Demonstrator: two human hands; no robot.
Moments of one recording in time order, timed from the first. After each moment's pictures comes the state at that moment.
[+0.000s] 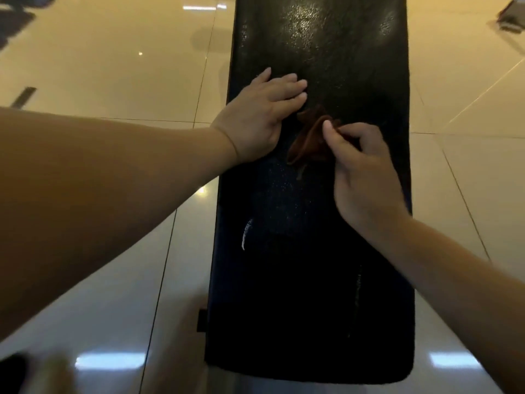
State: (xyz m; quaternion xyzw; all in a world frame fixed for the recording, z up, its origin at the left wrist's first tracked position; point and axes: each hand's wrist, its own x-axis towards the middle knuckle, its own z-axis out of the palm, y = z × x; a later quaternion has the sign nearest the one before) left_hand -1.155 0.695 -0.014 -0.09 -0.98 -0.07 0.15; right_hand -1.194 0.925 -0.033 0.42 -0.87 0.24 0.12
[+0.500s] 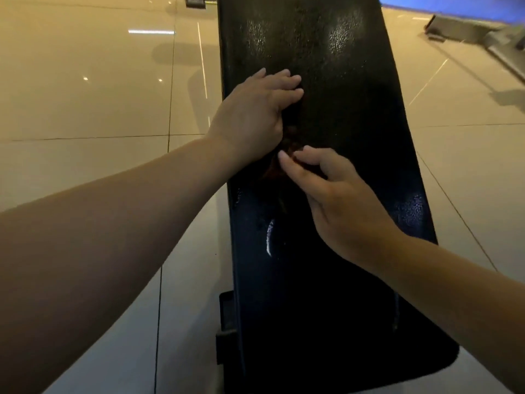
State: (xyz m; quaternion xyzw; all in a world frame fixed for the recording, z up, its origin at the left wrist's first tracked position) left_hand -1.152 0.687 -0.021 -0.07 -0.96 -0.17 0.20; right_hand -1.127 0.900 -0.042 0.47 -0.87 0.15 0.08
